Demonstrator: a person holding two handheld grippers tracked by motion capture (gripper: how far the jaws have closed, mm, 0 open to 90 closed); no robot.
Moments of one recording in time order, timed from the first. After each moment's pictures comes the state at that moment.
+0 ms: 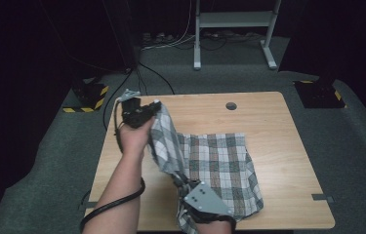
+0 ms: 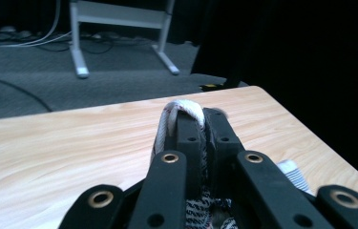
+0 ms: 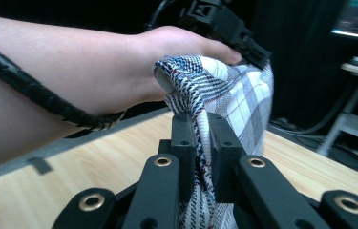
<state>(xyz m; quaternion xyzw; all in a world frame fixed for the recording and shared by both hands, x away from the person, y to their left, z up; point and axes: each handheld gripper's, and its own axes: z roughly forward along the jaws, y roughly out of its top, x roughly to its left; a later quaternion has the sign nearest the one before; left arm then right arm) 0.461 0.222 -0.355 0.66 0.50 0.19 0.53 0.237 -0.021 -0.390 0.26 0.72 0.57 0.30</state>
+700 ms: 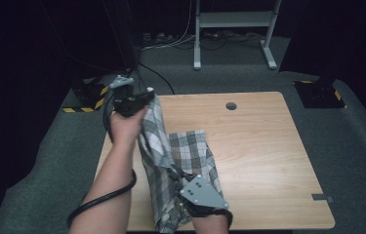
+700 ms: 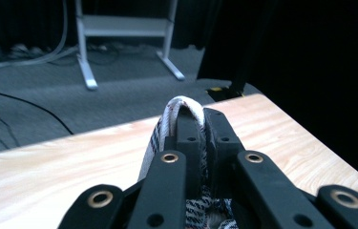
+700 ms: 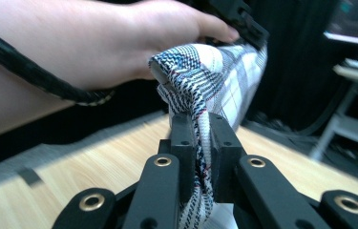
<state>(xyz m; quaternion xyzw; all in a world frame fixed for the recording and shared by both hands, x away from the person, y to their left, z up) 0.472 0.199 -0.318 0.68 0.48 0.21 0.52 0.246 -0.023 -0.379 0.26 0.71 0.57 0.31</state>
